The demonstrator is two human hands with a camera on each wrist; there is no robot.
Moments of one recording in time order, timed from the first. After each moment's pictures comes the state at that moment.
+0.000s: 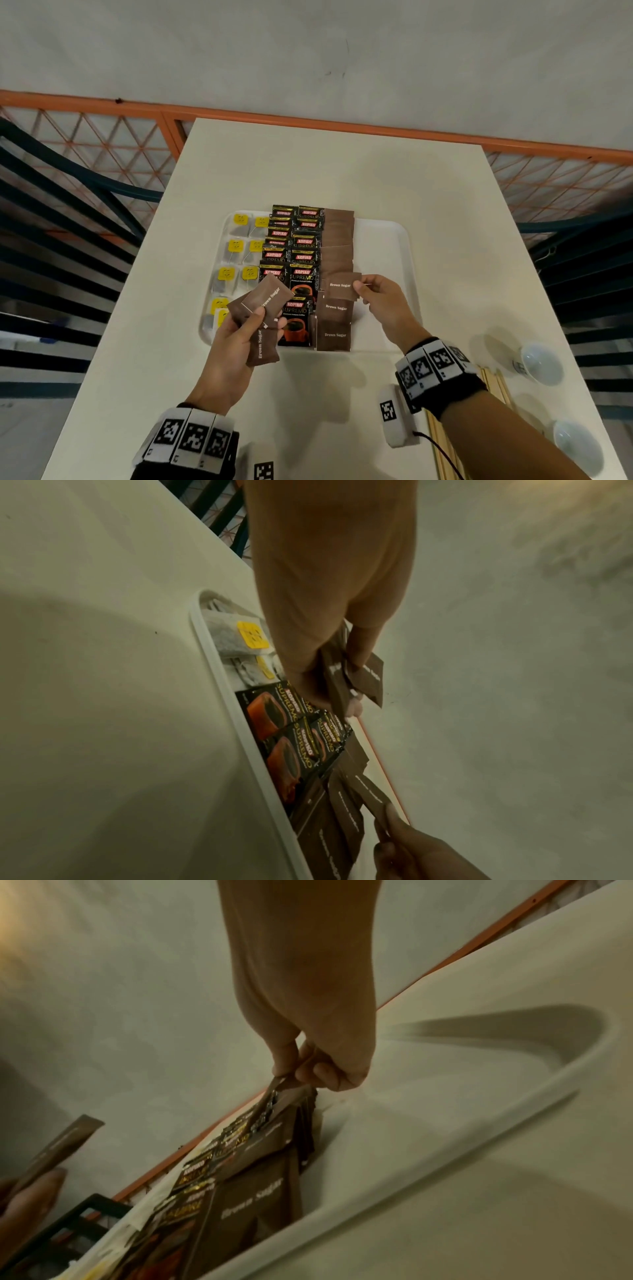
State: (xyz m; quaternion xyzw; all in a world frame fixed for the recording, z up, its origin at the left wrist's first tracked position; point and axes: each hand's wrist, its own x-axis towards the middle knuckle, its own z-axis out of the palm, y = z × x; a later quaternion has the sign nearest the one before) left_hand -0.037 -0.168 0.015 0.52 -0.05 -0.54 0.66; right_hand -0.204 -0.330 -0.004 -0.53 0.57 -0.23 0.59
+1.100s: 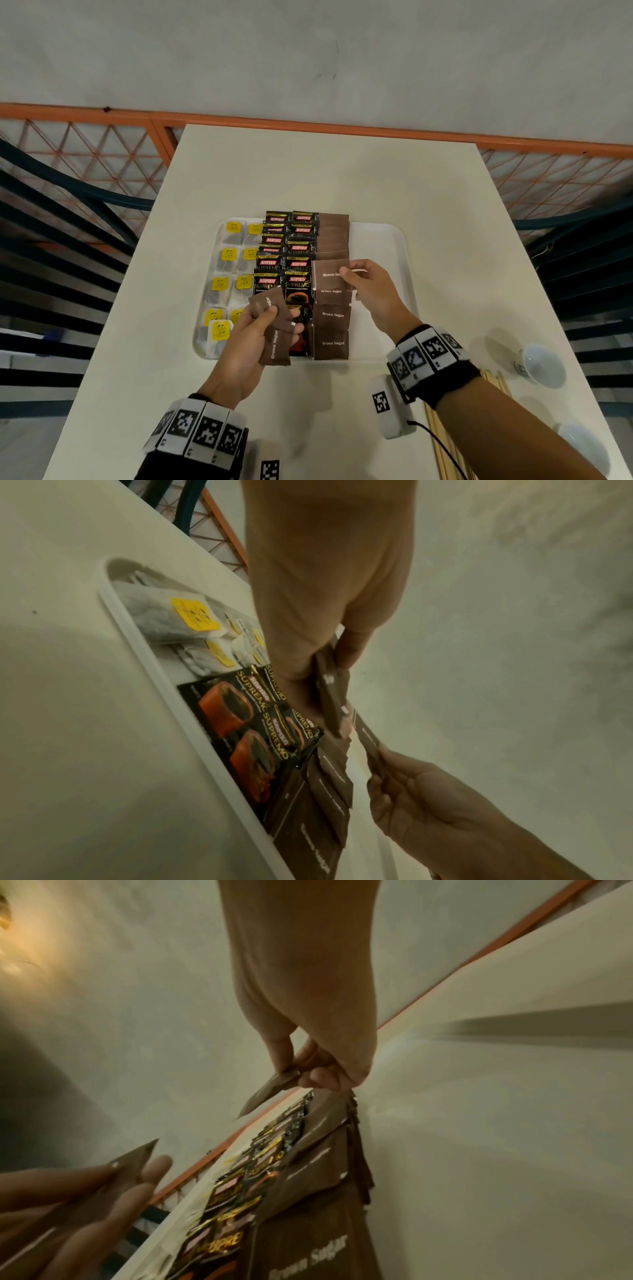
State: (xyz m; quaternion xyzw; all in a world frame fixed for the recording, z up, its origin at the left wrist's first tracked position) left_hand -0.046 -0.197 0.030 0.55 -0.05 -0.57 0.61; right_hand -0.181 -0.344 0.015 -0.52 0.55 -0.24 0.61
